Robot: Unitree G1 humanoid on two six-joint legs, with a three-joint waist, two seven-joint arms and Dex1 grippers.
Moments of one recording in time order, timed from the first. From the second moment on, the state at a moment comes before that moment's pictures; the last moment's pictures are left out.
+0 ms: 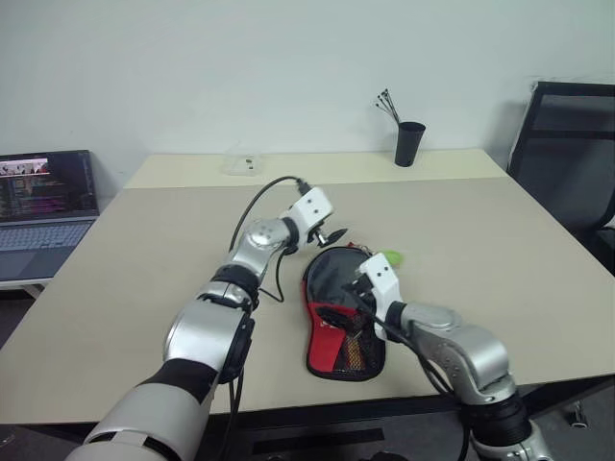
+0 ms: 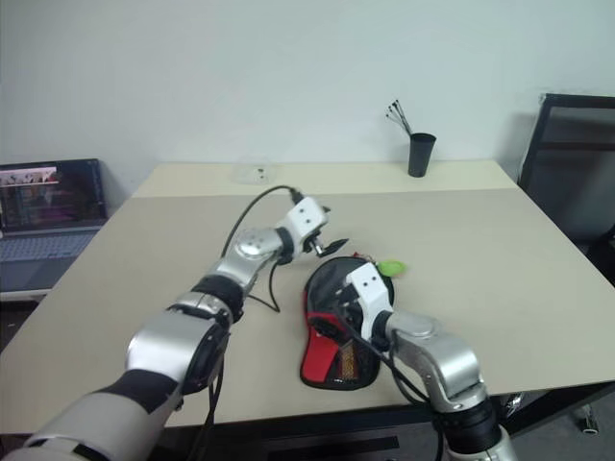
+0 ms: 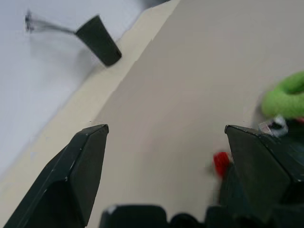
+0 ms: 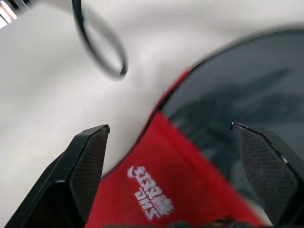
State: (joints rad) left arm -1.19 0.26 -0.03 1.29 0.19 -0.42 -0.70; right arm -0.44 -0.18 0.16 -0.39 0.32 1.02 0.49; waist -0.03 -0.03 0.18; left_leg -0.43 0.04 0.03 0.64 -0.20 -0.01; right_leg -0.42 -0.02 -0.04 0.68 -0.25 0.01
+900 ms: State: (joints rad) left arm -0.57 0.45 0.11 0.27 -0.25 0.19 -0.94; right arm -0.50 -0.22 -0.01 0.07 0.30 0.75 0.39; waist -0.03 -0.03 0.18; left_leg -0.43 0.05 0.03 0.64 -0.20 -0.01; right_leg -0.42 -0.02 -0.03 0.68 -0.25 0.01
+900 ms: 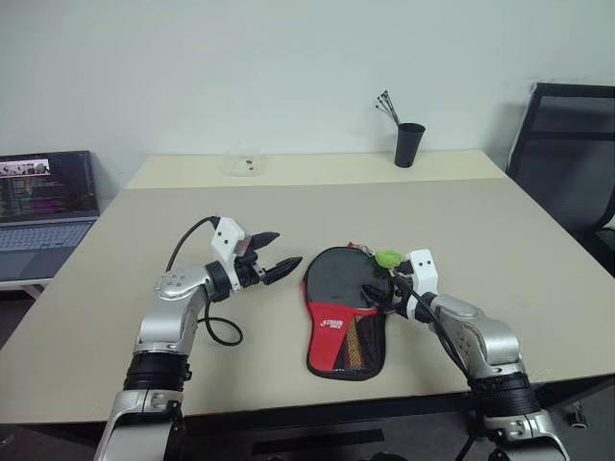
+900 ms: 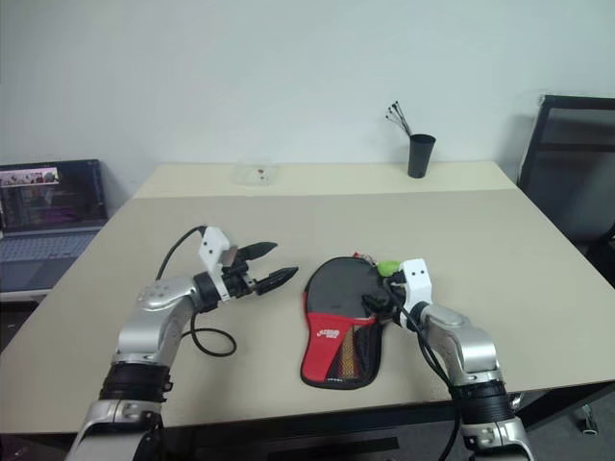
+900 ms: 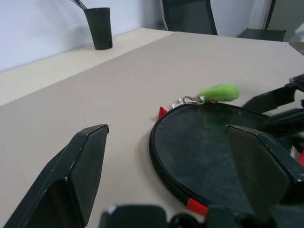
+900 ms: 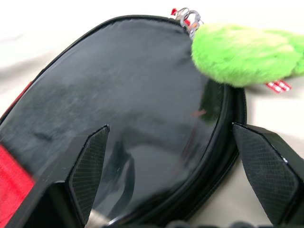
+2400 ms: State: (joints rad) left arm -0.76 0.34 -0.07 0.64 -0.17 -0.01 -0.98; right arm -0.51 -0.55 0.13 0.02 0.15 0.67 0.70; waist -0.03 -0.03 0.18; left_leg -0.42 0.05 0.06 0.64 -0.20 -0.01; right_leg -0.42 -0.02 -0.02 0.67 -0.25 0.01
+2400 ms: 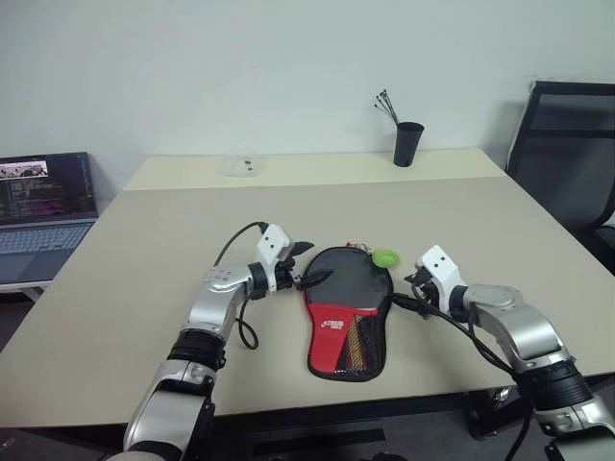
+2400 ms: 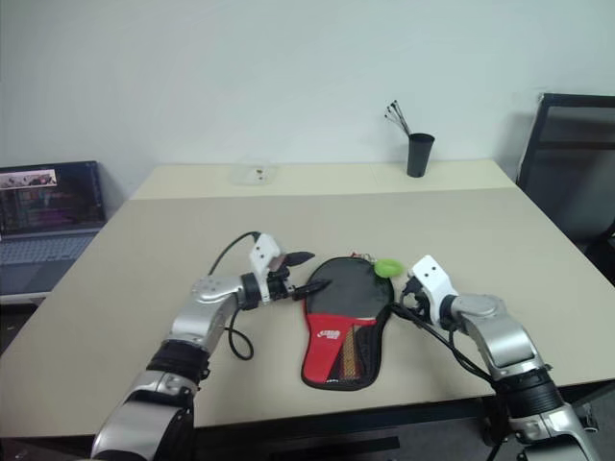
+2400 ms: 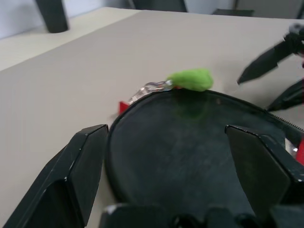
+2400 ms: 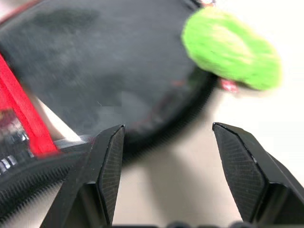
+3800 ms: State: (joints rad) left arm -0.96 0.19 -0.12 1.07 -0.03 -0.21 -1.04; right arm -0.83 -0.33 0.18 0.62 -0.04 0.27 0.54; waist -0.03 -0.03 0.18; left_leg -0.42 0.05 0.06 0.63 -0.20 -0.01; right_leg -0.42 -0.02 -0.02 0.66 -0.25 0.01
